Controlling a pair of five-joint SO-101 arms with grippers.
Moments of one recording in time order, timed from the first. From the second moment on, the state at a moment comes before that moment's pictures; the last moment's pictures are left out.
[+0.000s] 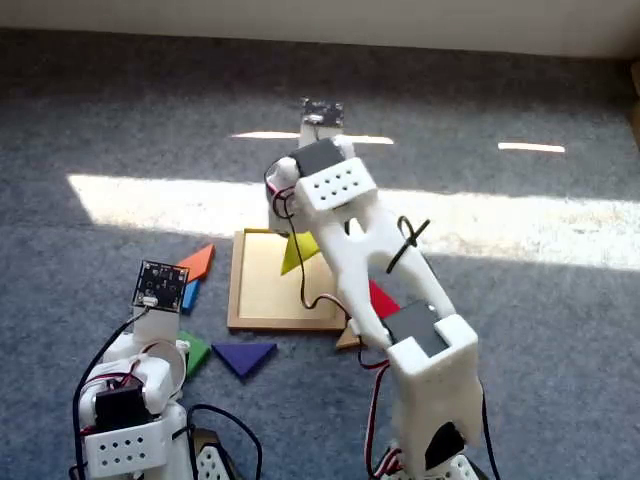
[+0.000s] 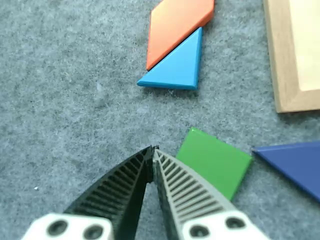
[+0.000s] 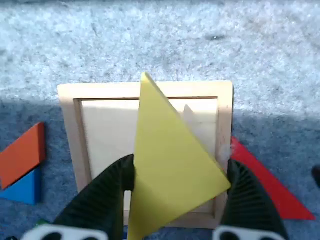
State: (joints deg) left arm -18.4 -101.3 96.0 75.4 -14.1; right arm -36.0 23.6 -20.9 83.7 -27.7
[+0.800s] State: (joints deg) left arm -18.4 -101.3 96.0 75.4 -14.1; right arm -43.9 34.0 -29.8 90.5 -27.7
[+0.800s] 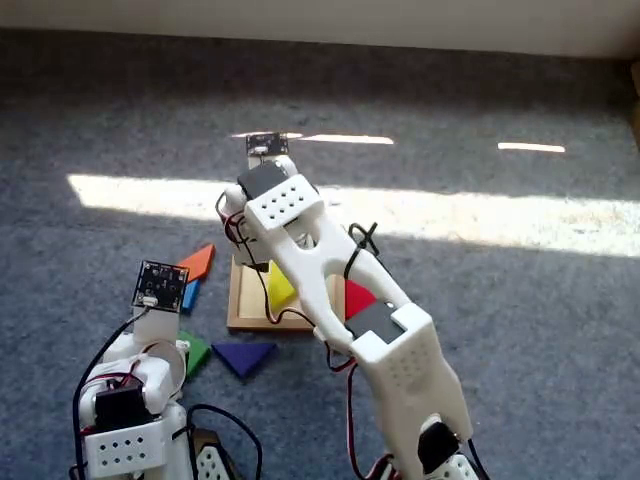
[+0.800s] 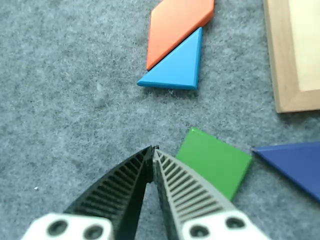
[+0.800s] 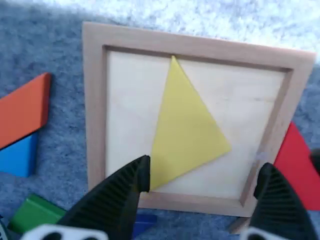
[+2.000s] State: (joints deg) left arm -18.4 -101.3 96.0 75.4 -14.1; right arm -43.2 42.9 -29.7 84.6 -15.3
